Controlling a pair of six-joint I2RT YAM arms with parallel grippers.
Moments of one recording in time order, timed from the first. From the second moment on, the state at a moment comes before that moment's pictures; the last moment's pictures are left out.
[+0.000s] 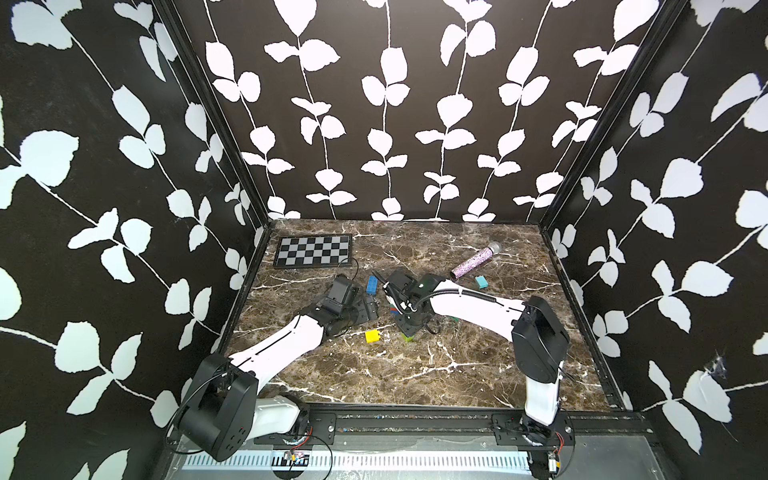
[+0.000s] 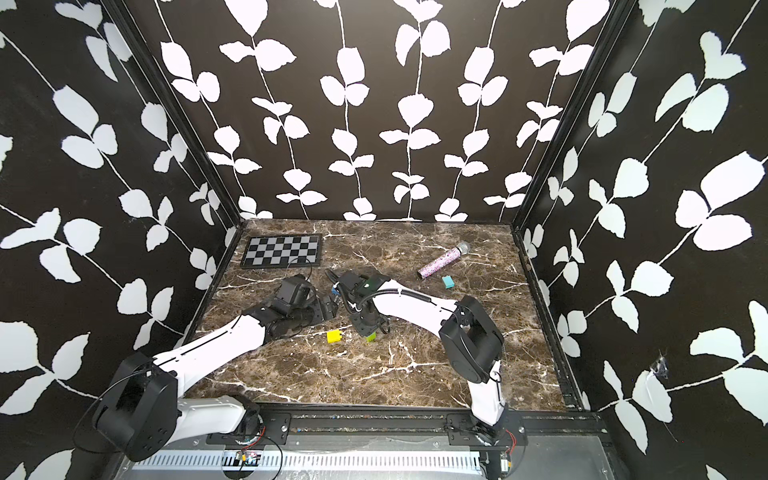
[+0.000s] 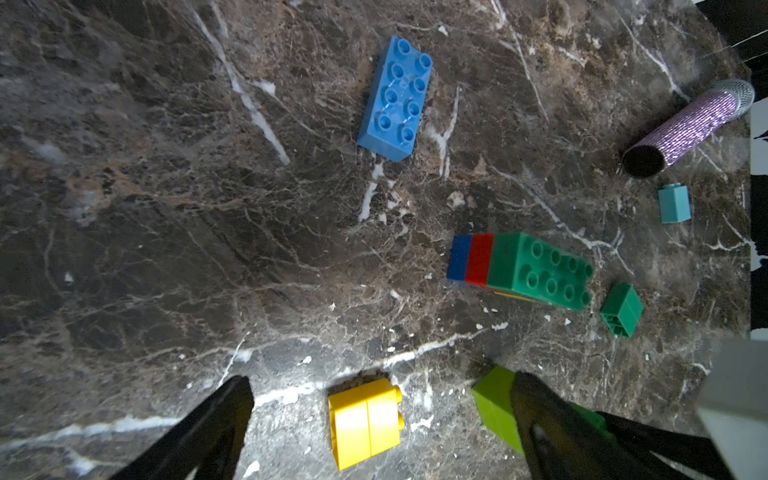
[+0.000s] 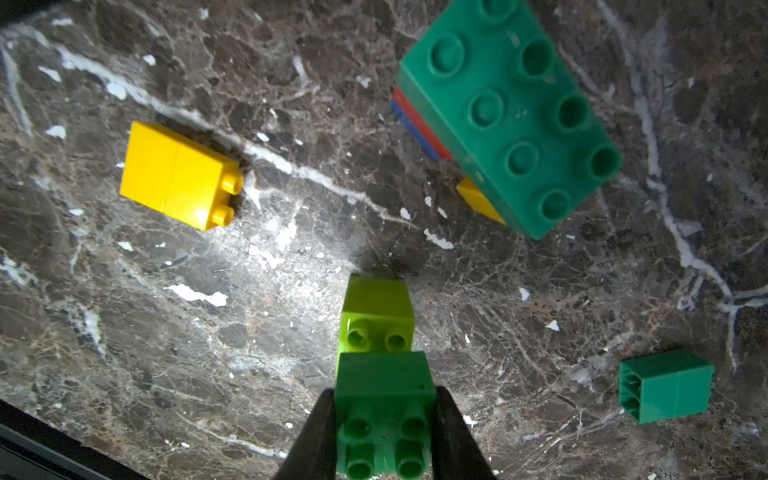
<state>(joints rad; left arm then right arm) -0.53 1.28 0.71 -0.34 0.01 -0.73 0.93 1.92 1.52 -0.98 0.06 0.20</state>
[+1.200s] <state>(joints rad) -0.53 1.28 0.71 -0.34 0.01 -0.73 0.94 2.02 1.60 -1.02 0.07 0.21</state>
